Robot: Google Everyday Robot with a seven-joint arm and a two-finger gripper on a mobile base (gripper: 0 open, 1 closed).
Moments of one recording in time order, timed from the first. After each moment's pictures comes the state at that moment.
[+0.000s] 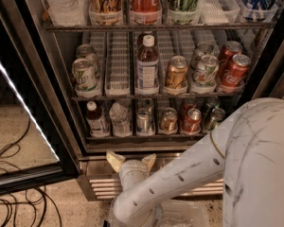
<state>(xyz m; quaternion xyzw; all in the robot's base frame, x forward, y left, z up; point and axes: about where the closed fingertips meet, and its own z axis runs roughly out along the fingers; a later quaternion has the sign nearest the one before) 0.551 0.028 0.554 0.05 0.84 0.10 0.53</state>
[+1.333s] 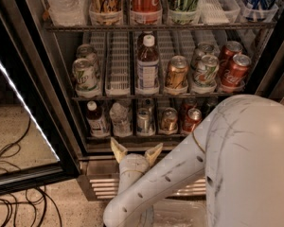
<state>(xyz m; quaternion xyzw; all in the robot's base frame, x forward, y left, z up) 0.561 0.006 0.621 0.07 0.75 0.01 0.66</state>
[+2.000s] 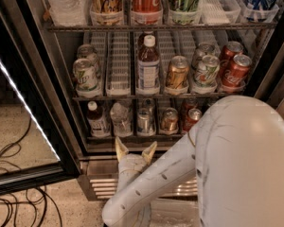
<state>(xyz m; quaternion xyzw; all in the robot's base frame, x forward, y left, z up) 0.569 0.011 0.605 0.08 0.75 0.01 0.65</state>
